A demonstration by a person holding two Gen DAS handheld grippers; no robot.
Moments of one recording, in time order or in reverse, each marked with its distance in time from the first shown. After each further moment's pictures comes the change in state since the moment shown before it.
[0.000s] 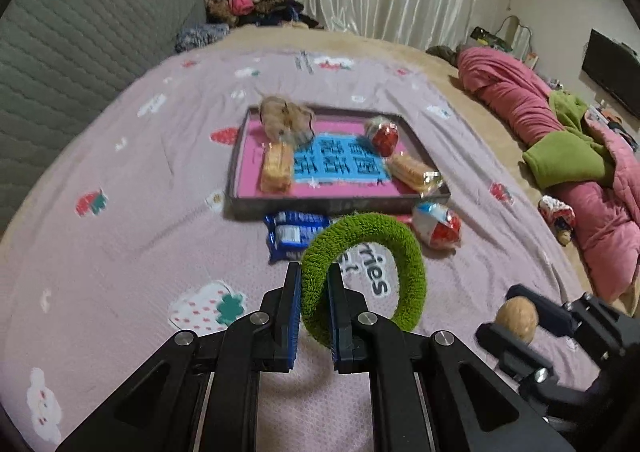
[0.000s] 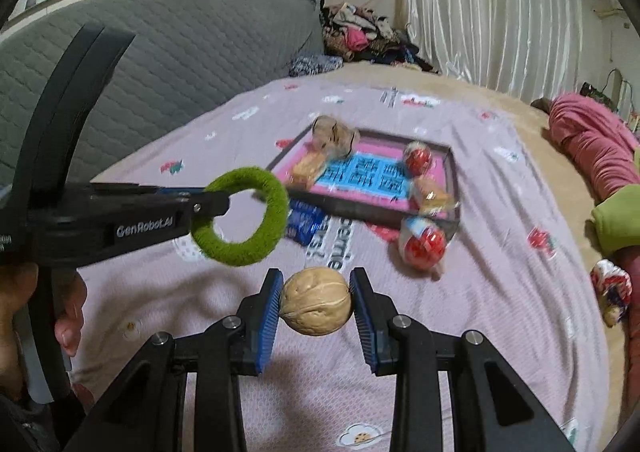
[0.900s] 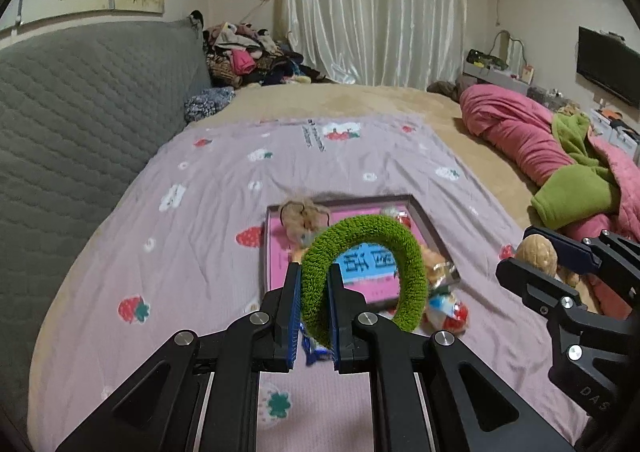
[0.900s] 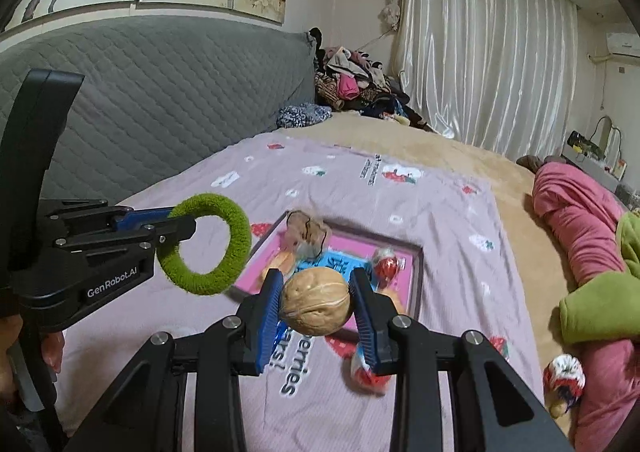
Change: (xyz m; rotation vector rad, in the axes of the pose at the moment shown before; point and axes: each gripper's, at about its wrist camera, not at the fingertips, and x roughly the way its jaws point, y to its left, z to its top) left arm -0.042 0.003 0.100 0.085 -0.159 0.055; right arm -0.019 -0.013 0.120 -0.079 -0.127 -0.074
